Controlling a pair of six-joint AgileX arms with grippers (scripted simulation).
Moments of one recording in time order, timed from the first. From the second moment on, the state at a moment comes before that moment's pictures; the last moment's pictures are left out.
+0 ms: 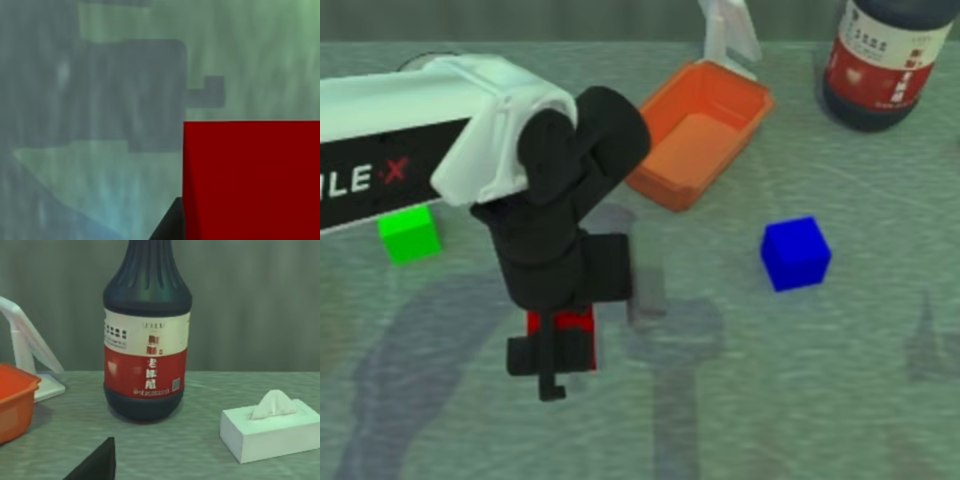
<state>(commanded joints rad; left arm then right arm) -0.69 1.77 1.27 -1.06 0.01 0.84 0.00 0.00 0.00 0.00 0.00 0.00</state>
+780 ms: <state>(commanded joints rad) -0.72 1.81 1.12 -0.86 0.01 0.86 0.00 0.00 0.00 0.00 0.00 0.00</state>
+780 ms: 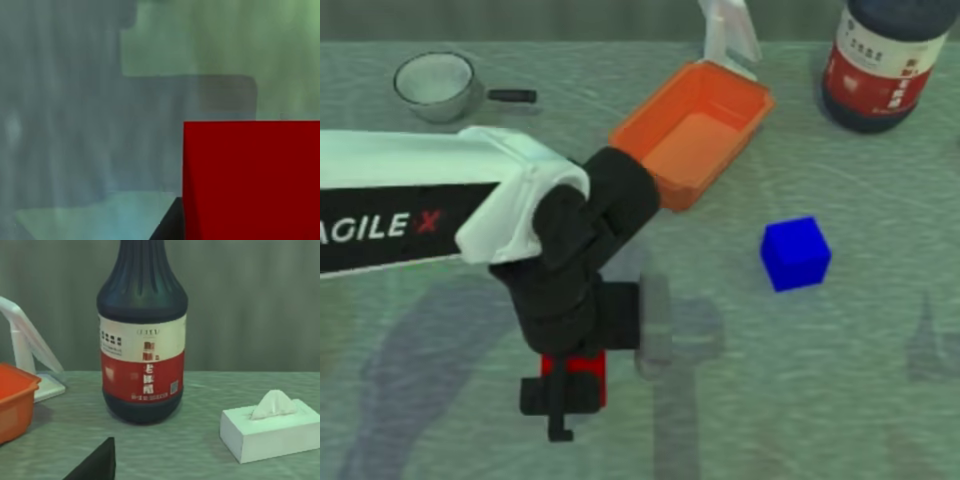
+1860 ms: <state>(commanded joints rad) -0.72 1.85 1.07 -0.79 0.01 0.86 0.00 0.00 0.00 0.00 0.00 0.00</state>
